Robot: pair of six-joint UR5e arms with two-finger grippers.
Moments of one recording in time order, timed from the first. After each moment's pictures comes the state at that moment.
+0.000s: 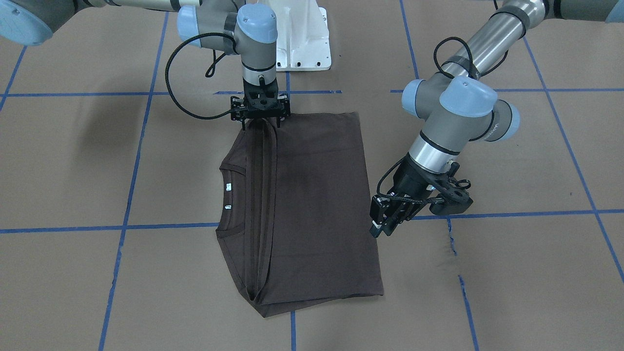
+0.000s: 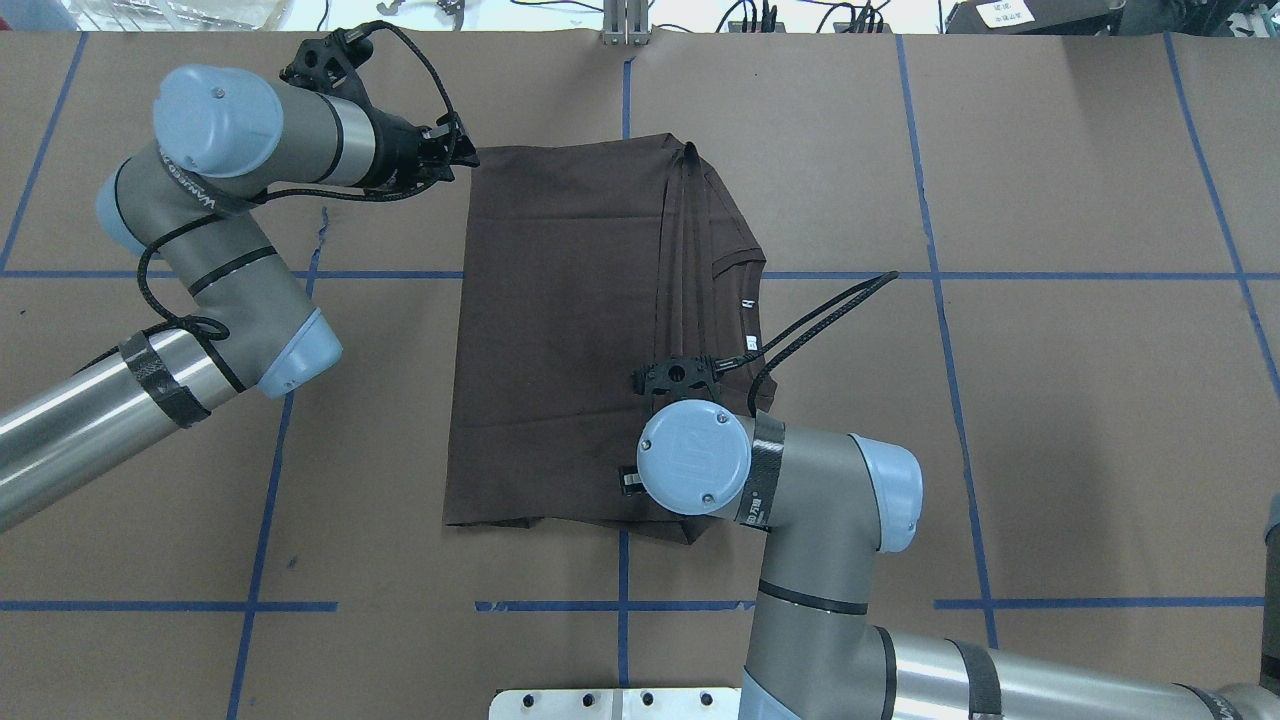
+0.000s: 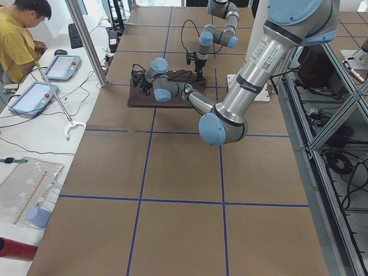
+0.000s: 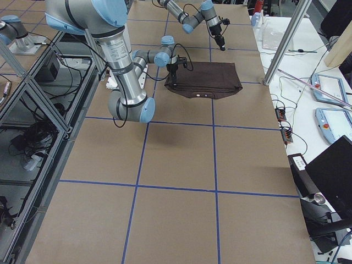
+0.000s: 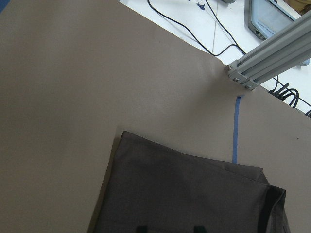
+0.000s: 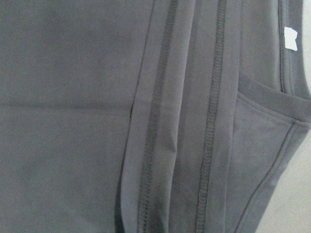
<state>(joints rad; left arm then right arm) -0.81 -2.18 -1.38 -2.40 -1.82 -1.51 0.29 -0.94 1.72 -1.65 1.60 1.21</state>
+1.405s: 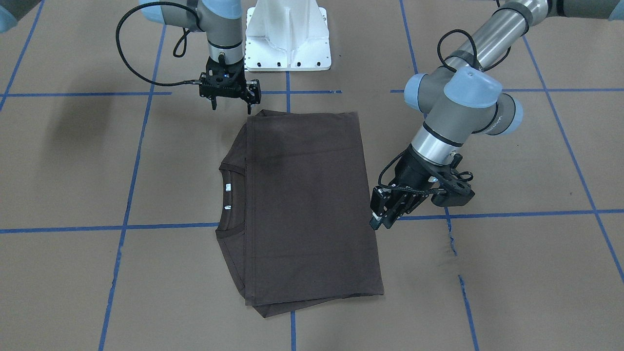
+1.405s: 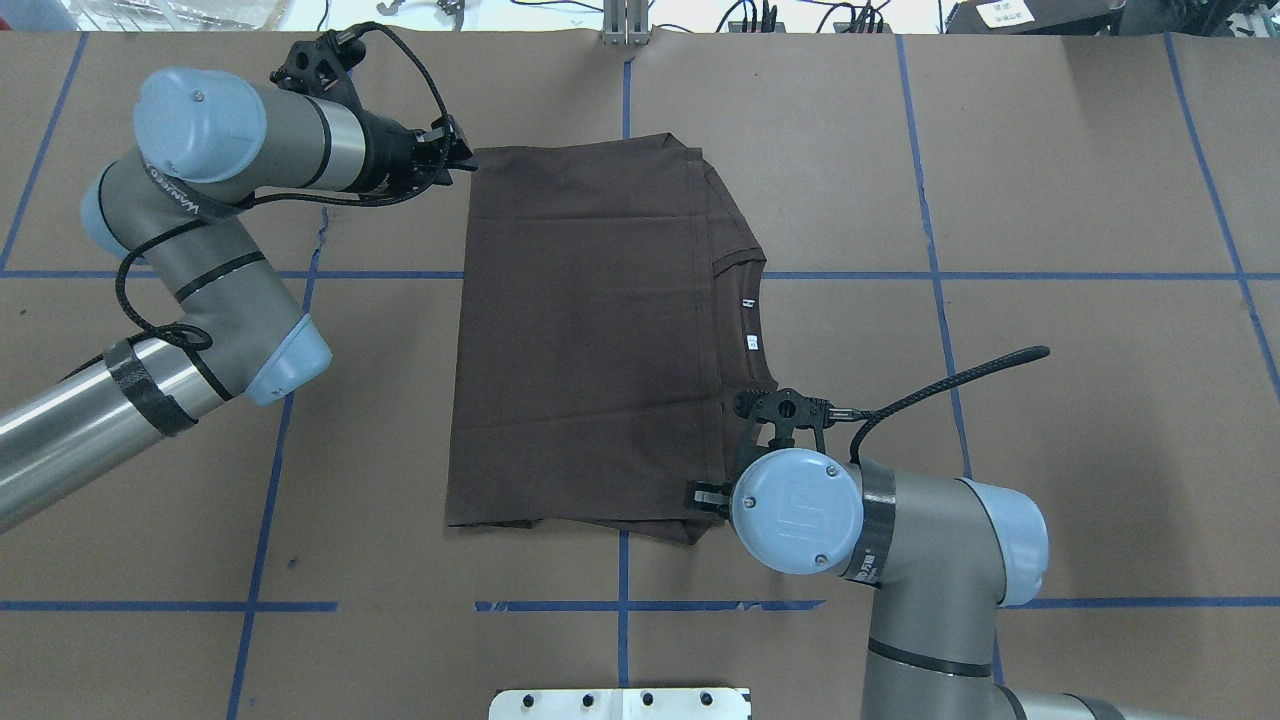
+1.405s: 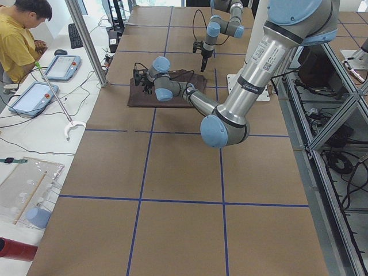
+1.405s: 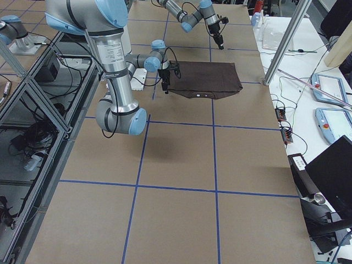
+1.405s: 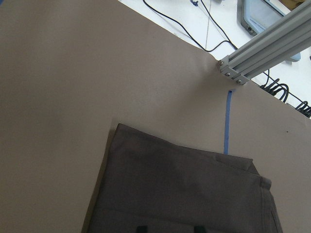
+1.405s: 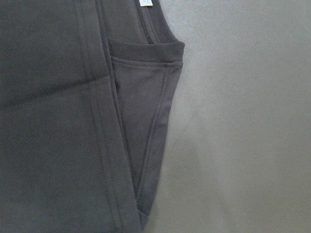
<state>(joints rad) -0.81 -2.15 -1.43 -2.39 -1.84 -1.51 0.26 -1.10 1.92 -1.67 1.56 1.67</state>
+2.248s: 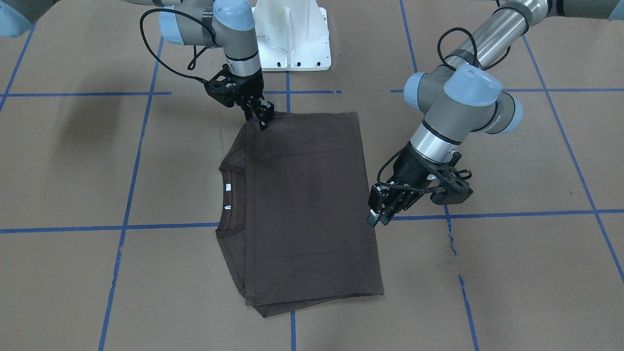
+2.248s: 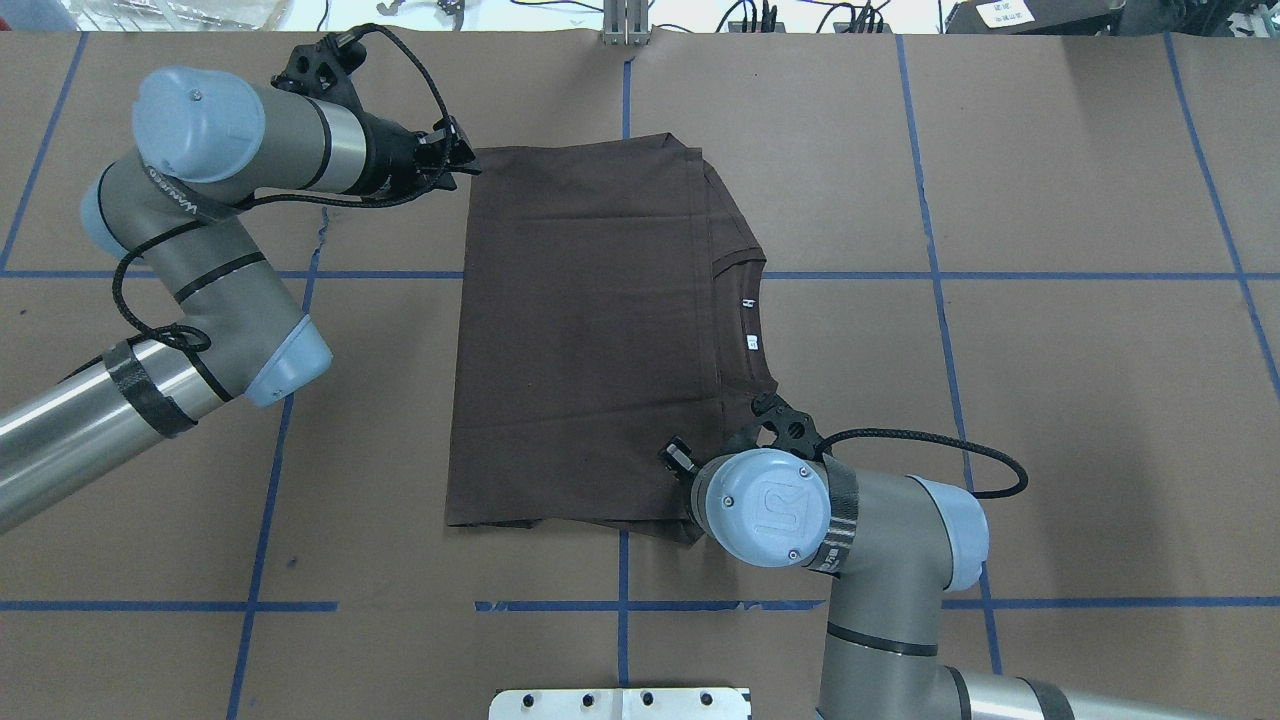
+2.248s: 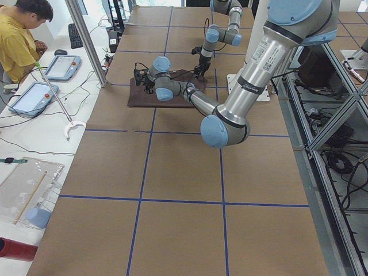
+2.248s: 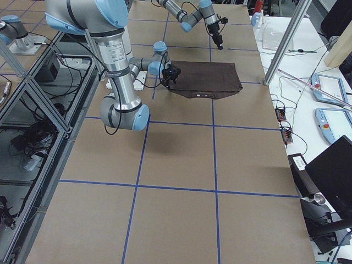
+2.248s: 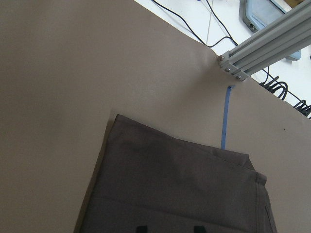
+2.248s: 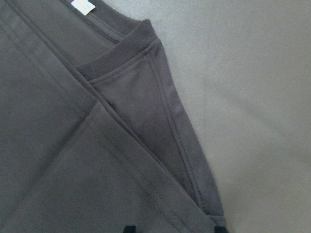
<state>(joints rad) -0.81 -2.15 -1.44 -2.40 -1.86 -1.55 0.26 -1.08 1.80 -1.46 1.55 2.17</state>
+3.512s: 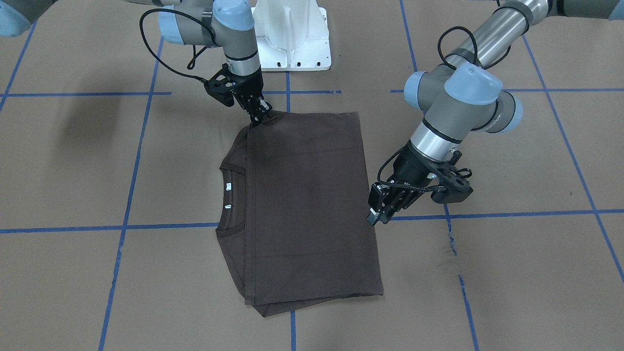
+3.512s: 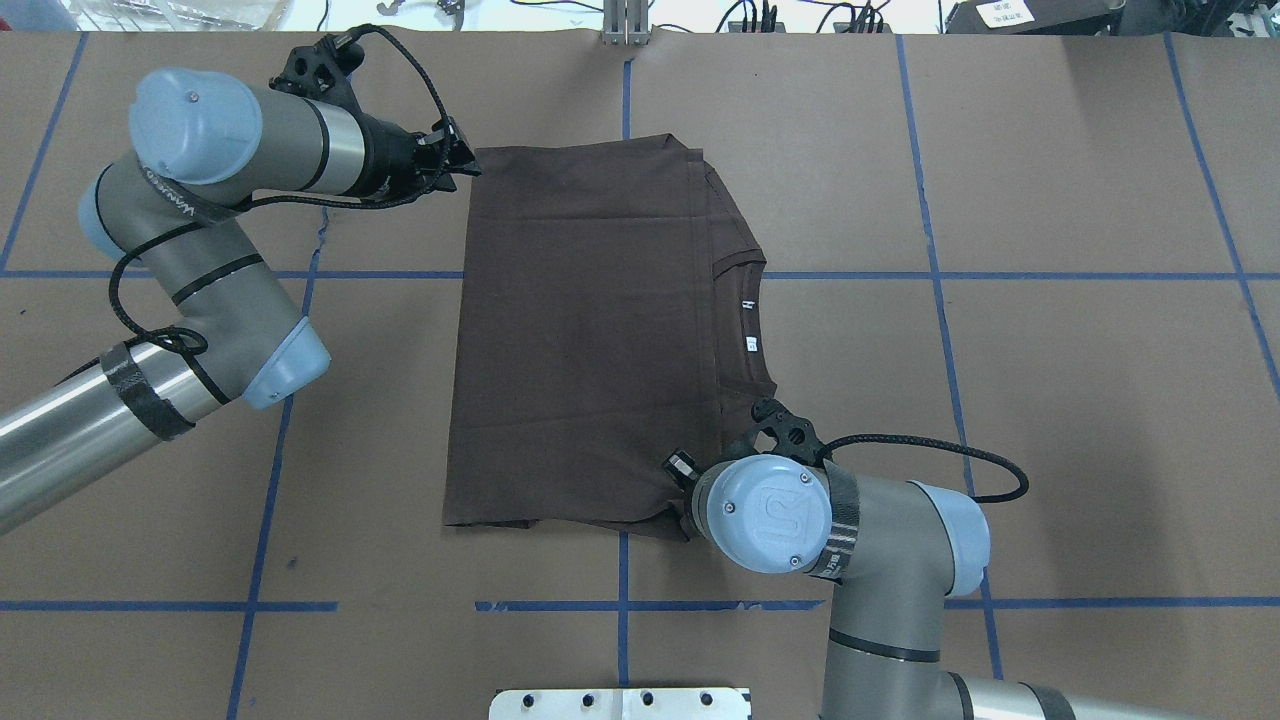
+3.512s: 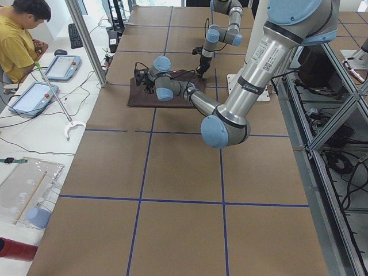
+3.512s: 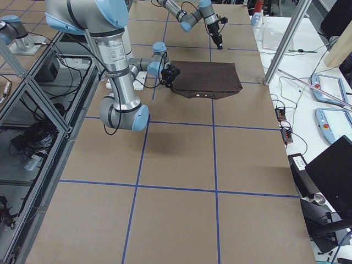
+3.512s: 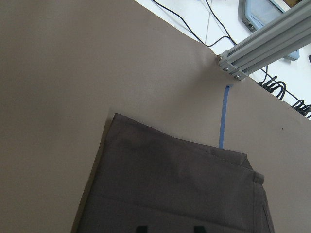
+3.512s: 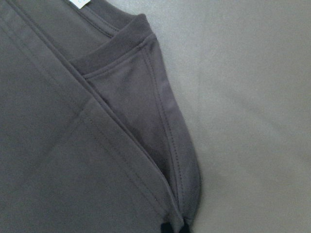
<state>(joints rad) -0.80 -2.14 -1.45 -2.39 -1.86 -1.58 0.25 -1.08 1.81 -1.46 1.55 2.17</state>
